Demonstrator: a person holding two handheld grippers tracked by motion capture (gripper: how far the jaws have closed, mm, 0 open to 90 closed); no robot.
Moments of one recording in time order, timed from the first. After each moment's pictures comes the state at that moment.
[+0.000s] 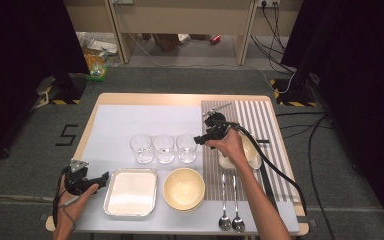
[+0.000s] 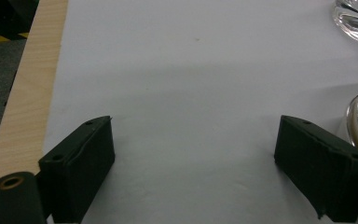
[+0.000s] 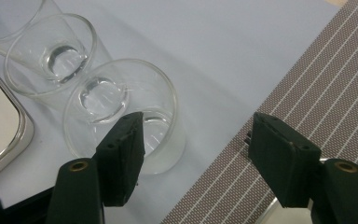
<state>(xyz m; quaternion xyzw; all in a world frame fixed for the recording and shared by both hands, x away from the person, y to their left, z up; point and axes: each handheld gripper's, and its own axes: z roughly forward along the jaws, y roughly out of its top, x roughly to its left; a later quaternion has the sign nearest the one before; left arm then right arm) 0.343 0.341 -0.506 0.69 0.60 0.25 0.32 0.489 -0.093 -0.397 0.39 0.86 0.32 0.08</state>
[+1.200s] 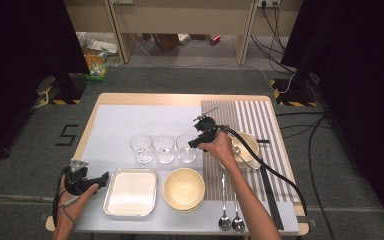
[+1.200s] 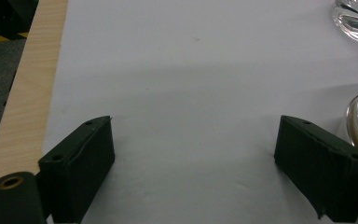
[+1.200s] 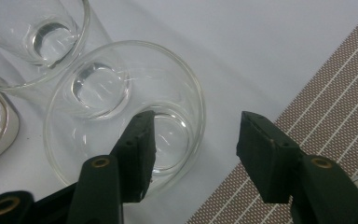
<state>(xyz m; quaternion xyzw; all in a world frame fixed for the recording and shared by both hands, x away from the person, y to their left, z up) 0.343 0.341 -0.506 0.69 0.60 0.25 0.32 0.495 -0.068 -0.421 0.38 0.88 0.29 0.06</state>
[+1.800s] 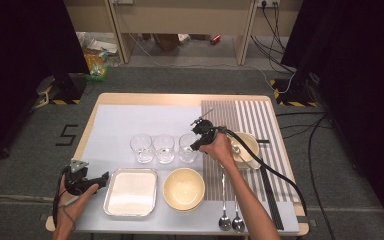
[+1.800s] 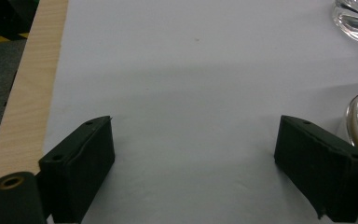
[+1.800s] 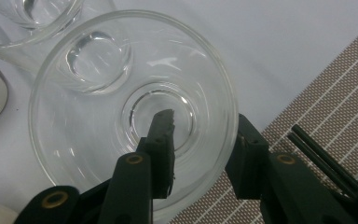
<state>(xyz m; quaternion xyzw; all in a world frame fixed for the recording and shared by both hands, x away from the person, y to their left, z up) 0.343 0.341 -0.506 0.69 0.60 0.25 0.32 0.493 -0.062 -0.427 0.36 0.90 0.25 0.06</state>
